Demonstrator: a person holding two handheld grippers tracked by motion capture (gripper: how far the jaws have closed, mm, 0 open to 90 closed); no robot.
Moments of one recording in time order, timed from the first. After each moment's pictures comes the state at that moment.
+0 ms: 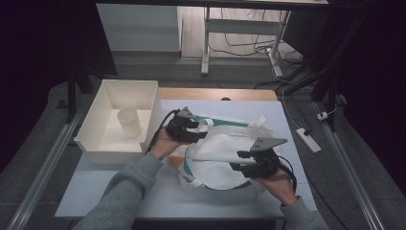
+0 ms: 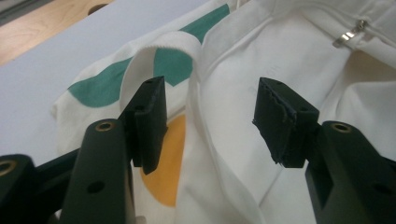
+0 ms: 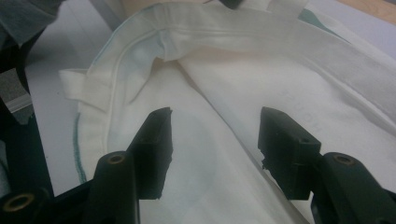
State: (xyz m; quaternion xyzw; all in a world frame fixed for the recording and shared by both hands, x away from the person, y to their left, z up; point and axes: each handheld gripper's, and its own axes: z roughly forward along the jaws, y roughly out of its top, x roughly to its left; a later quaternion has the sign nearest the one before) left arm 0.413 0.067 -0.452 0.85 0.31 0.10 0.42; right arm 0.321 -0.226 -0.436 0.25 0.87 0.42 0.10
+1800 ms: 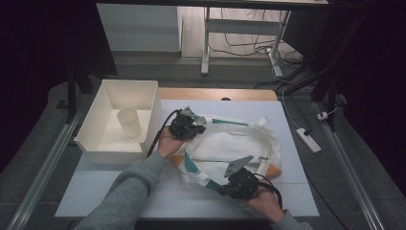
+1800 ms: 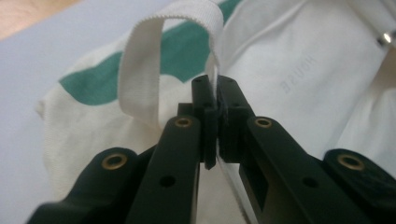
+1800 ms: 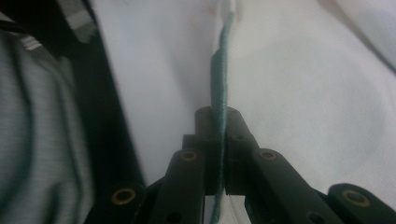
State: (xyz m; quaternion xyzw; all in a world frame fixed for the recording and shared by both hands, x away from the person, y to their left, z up) left arm 0.425 0.067 -0.468 0.84 0.33 0.09 0.42; right arm 0.282 -0.176 -0.474 0.18 0.94 0.30 -0.01
